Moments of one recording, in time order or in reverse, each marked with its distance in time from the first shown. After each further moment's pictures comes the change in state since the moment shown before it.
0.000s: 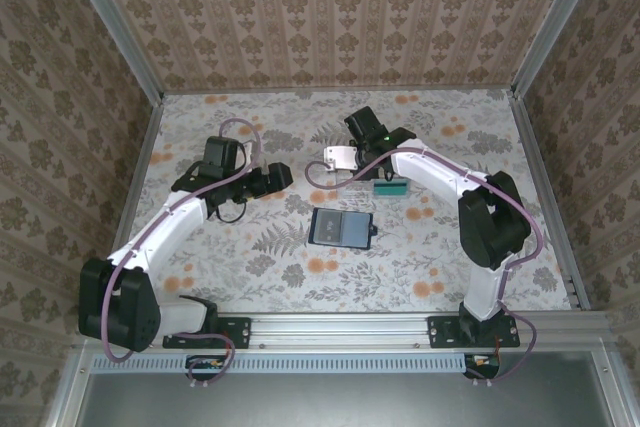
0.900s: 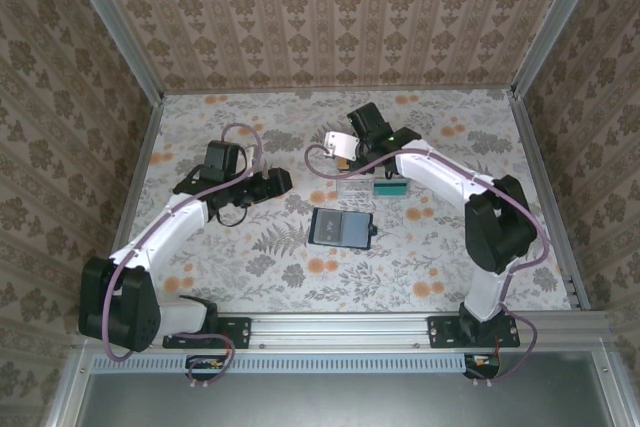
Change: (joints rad) left arm 0.000 0.000 -0.040 0.026 0.050 -0.012; right arm -0.002 -0.060 -0.027 0.082 -0.002 0.222
